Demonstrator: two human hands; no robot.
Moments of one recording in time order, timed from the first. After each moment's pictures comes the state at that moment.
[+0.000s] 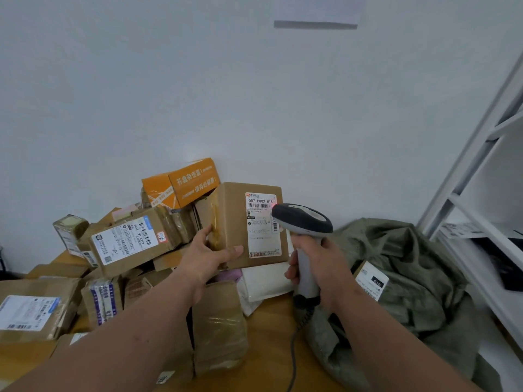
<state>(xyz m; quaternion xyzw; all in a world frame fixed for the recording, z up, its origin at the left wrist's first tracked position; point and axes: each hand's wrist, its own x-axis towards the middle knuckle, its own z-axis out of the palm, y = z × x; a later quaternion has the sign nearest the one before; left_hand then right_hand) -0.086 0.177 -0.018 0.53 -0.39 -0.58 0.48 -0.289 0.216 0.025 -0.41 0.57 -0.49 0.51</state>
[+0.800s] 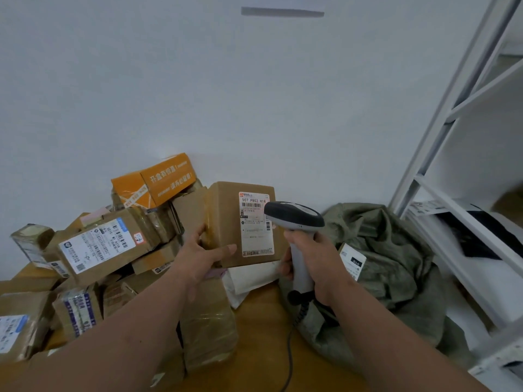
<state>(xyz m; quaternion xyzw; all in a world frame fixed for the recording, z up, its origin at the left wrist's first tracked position) -0.096 0.170 -0.030 0.53 -0.41 -0.60 0.44 -0.299 0.229 0.016 -0.39 0.61 -0.49 0.49</state>
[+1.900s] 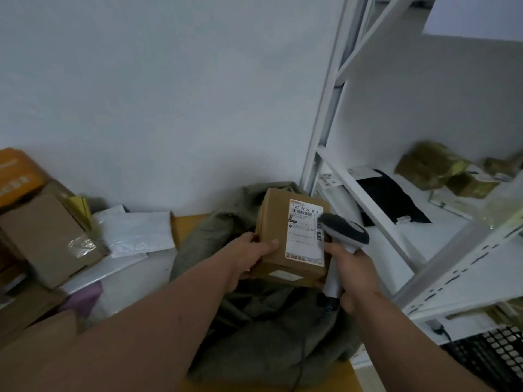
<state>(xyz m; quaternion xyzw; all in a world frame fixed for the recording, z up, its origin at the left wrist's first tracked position) -0.430 0.141 -0.054 0.51 -0.53 -0.66 0.14 -0.590 0.255 -0.037 -0.15 0.69 -0.60 0.38</state>
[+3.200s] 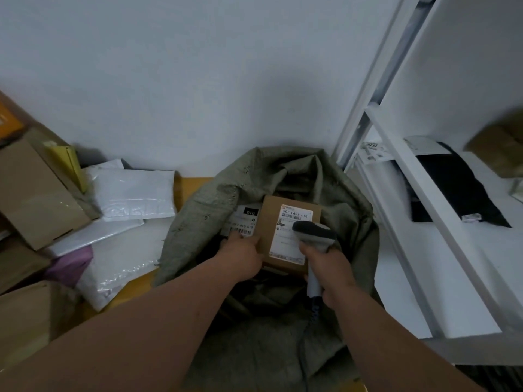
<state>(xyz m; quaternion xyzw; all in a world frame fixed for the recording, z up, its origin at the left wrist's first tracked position) -0.454 0.082 -0.160 0.59 -0.73 -0.32 -0.09 -0.613 0.153 -0.164 -0.18 0.75 -0.43 0.46</state>
